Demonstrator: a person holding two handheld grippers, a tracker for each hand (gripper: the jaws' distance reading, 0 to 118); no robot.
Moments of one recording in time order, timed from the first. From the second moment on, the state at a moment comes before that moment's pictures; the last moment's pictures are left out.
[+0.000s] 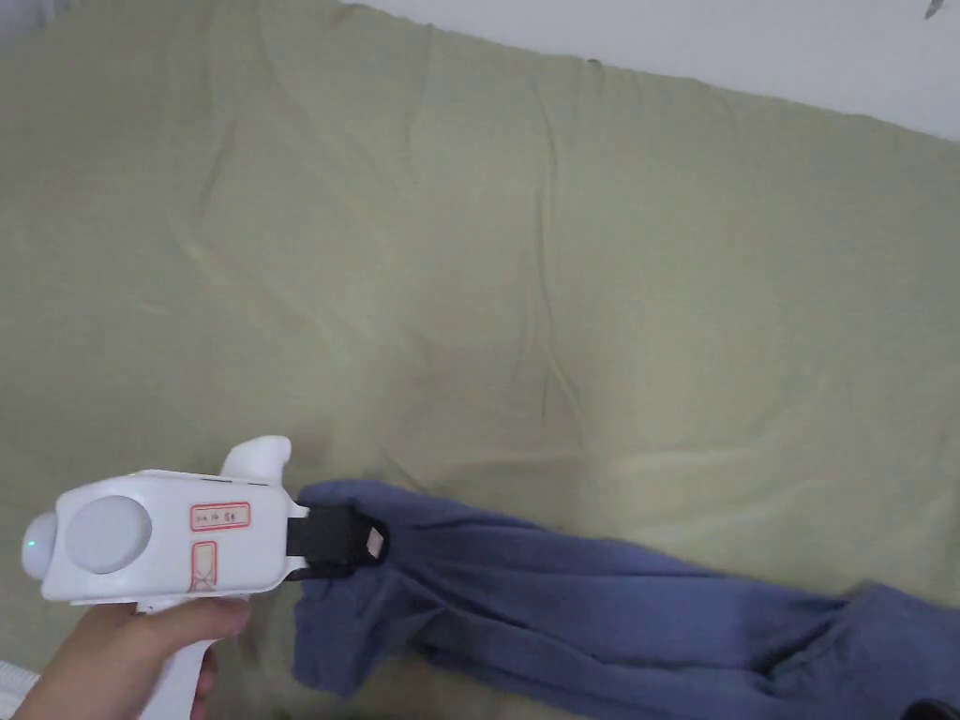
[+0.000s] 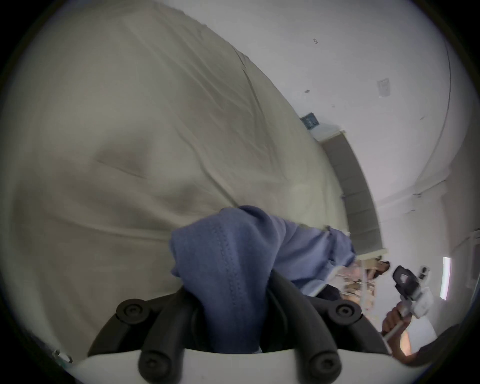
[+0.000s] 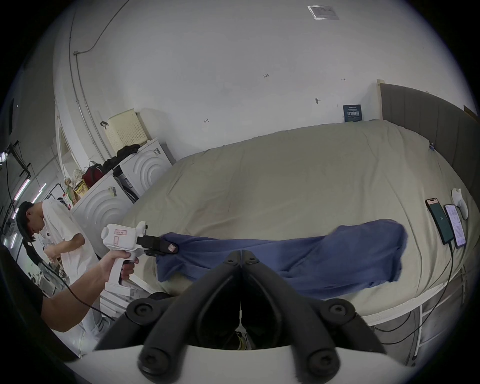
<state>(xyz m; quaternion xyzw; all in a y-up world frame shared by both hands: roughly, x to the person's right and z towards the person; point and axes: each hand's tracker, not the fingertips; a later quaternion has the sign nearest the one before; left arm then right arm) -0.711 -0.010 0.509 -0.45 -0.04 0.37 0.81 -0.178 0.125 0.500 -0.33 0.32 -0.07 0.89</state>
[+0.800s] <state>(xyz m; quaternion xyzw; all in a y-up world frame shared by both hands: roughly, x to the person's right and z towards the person) -0.505 0.022 0.422 -0.49 0.00 0.30 0.82 -0.096 0.122 0.532 -0.26 0.33 -0.14 0.90</state>
